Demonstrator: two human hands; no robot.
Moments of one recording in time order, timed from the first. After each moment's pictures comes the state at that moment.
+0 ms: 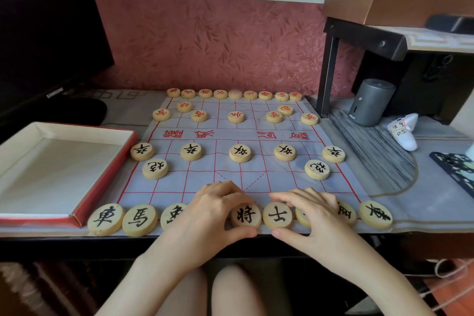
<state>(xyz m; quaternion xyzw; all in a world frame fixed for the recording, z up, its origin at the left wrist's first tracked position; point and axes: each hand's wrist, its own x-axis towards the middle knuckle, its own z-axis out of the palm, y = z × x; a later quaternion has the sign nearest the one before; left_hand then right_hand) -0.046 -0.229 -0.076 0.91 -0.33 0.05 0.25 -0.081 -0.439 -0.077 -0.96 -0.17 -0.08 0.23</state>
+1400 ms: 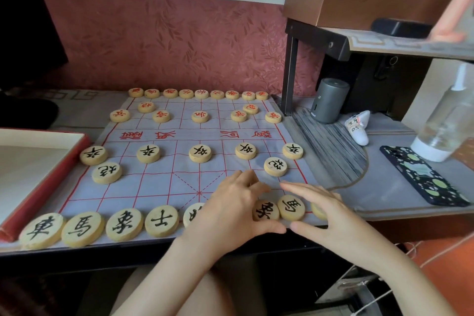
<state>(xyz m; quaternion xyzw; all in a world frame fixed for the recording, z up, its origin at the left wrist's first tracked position) -0.043 -0.330 -0.069 0.90 -0.37 0.05 0.24 -0.104 -0.524 -0.063 -0.95 -0.11 -0.03 0.29</state>
